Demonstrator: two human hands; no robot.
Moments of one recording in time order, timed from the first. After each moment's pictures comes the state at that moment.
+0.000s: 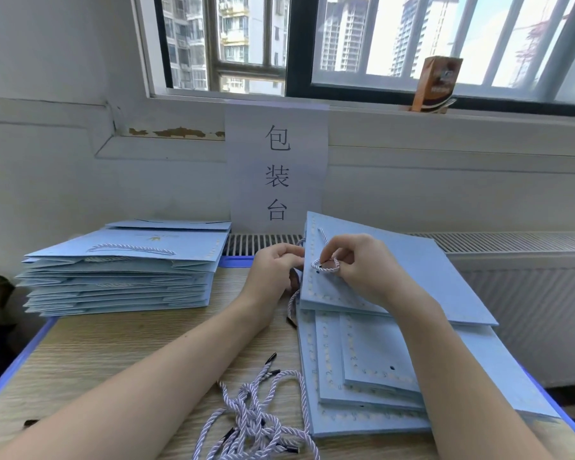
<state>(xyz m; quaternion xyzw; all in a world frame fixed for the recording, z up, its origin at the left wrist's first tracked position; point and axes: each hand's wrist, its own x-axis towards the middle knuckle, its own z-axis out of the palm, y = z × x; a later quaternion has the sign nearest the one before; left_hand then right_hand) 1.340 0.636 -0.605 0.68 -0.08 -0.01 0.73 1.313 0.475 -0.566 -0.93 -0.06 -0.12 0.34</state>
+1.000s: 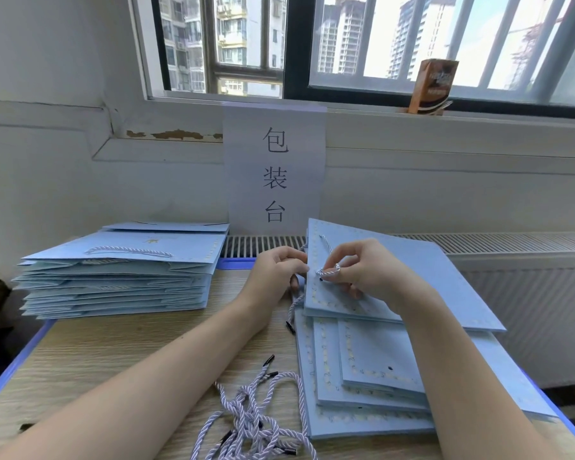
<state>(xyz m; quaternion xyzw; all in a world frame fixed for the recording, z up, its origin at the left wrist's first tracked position) 1.343 0.636 -0.606 0.70 -0.09 -0.03 0.71 1.308 0.469 -0.560 -0.87 -0.01 0.01 0.49</state>
